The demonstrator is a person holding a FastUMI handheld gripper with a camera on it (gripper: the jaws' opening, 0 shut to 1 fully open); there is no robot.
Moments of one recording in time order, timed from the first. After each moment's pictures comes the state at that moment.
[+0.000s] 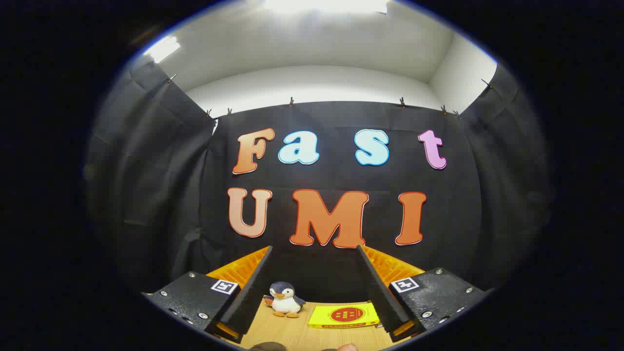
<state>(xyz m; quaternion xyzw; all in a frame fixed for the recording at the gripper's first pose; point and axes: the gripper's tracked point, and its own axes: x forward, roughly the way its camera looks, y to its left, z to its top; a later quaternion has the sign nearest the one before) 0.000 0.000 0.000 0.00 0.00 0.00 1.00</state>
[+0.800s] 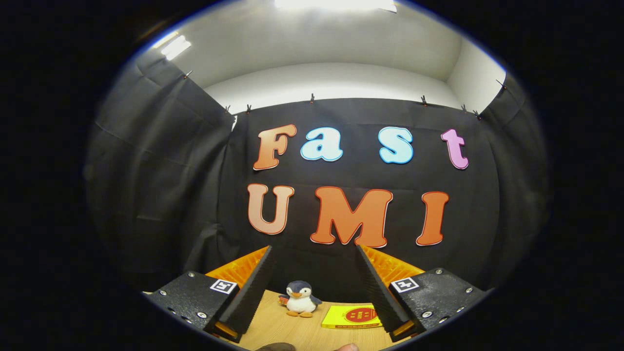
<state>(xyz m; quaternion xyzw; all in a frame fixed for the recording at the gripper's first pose) 0.012 0.048 -0.008 0.00 0.01 0.06 1.00</state>
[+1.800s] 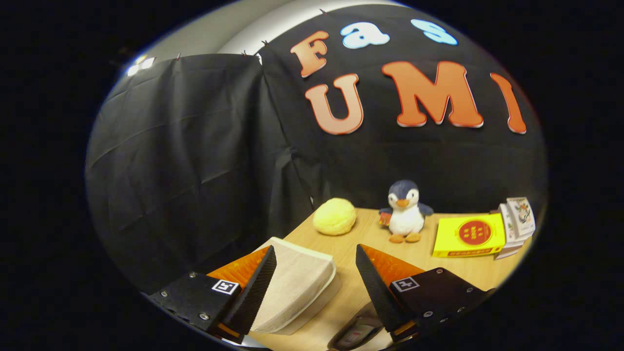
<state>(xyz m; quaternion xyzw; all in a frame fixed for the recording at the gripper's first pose) -0.023 0.231 -0.223 0.14 0.34 0.28 0.89</state>
